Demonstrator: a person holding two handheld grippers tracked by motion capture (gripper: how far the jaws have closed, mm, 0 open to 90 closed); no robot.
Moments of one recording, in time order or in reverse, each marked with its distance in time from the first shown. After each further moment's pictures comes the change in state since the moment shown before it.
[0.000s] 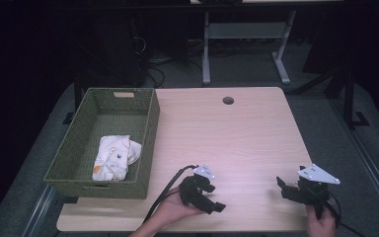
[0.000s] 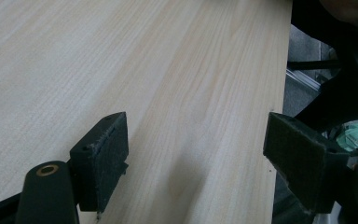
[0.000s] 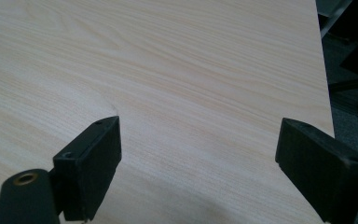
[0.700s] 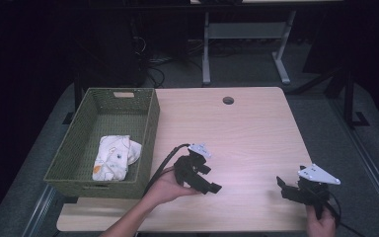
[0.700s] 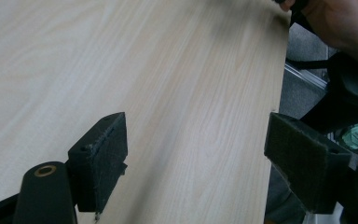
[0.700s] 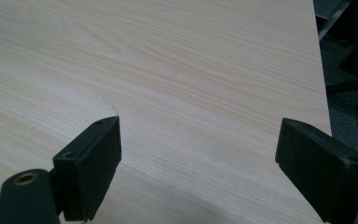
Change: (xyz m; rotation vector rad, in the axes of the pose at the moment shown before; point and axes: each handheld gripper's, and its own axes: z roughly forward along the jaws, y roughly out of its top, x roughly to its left) left arm 0.010 0.048 -0.050 0.015 0.028 0.023; right arm 0.002 0.002 -0.003 -0.008 -0.004 -0.002
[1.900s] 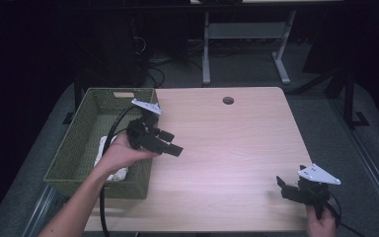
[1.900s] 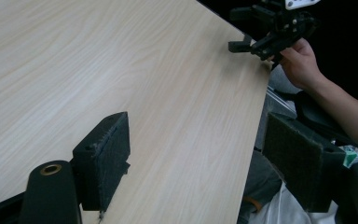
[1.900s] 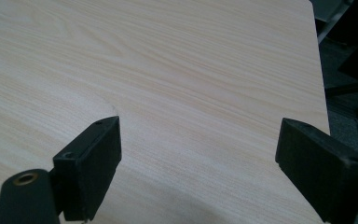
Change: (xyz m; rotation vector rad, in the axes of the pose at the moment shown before) left arm 0.048 0.007 -0.142 -0.099 0.003 -0.113; right arm 0.001 0.002 -0.001 -0.007 0.001 -0.004
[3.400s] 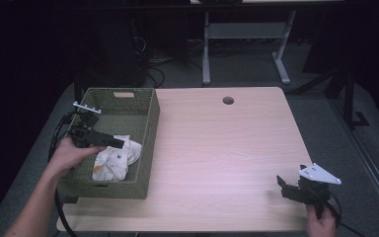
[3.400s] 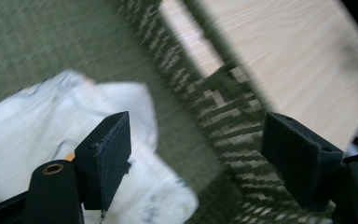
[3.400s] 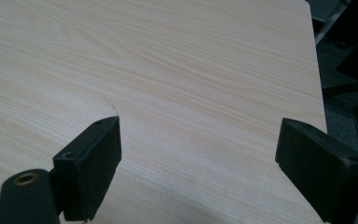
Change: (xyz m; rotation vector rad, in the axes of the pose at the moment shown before) left arm 0.103 -0.096 -0.087 0.050 0.303 -0.341; right arm -0.001 0.001 -0.001 -0.001 -0.005 0.004
